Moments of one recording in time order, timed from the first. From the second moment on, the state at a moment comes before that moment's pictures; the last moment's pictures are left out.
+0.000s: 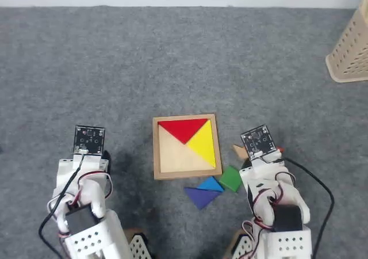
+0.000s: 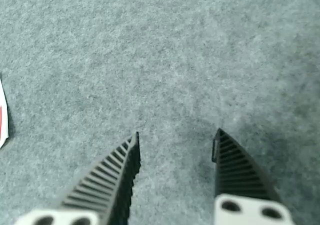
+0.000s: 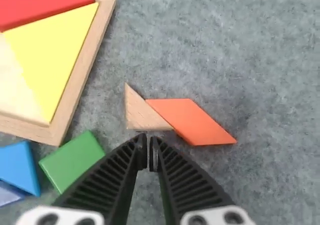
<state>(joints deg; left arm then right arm) -29.7 -103.5 96.8 63.8 -21.1 -7.1 -102.8 91.3 67.9 18.9</state>
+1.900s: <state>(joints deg) -37.5 -103.5 96.8 61.8 -21.1 -0.4 6.7 30.8 64.7 64.8</state>
